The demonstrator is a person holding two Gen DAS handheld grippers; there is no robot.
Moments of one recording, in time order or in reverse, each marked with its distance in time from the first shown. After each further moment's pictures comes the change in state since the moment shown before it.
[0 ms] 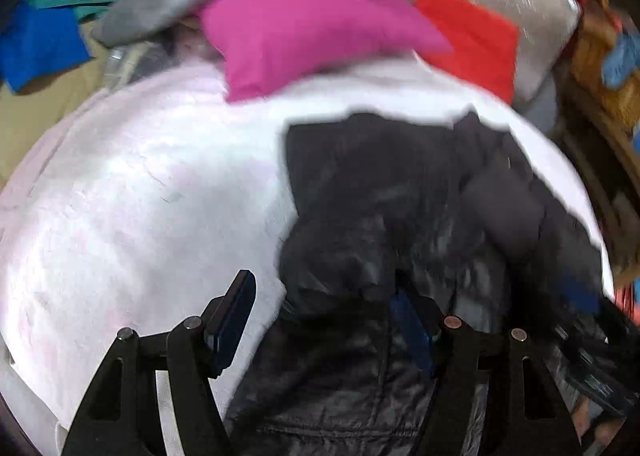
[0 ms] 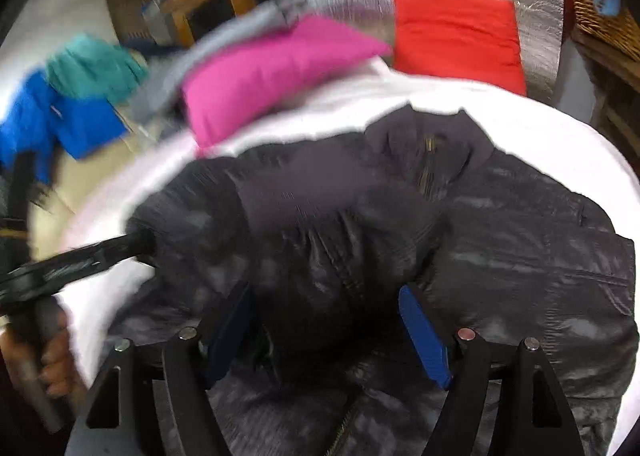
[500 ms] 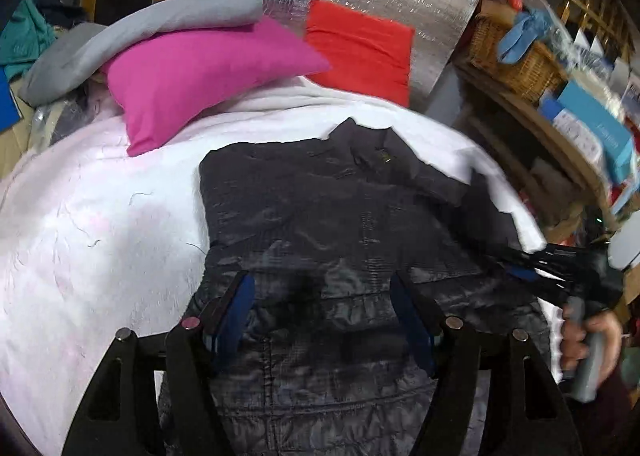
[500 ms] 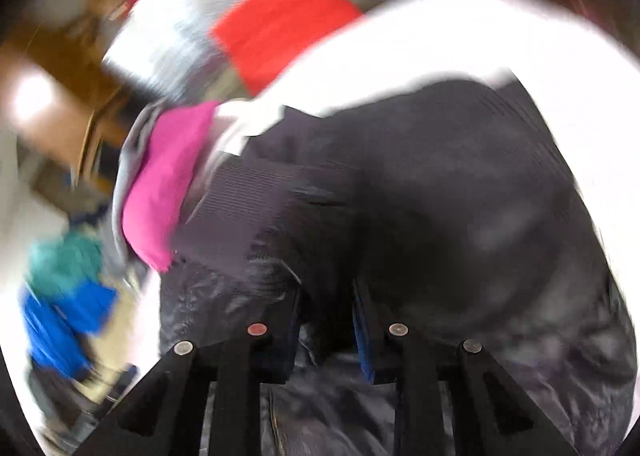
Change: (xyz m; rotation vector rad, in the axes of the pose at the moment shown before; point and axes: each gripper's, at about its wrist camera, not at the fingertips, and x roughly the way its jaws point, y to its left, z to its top) left arm -0.057 -0.046 -0.014 0.175 -0.118 -0.237; right arm -0.036 -0.203 -0.066 0.837 0.032 0.259
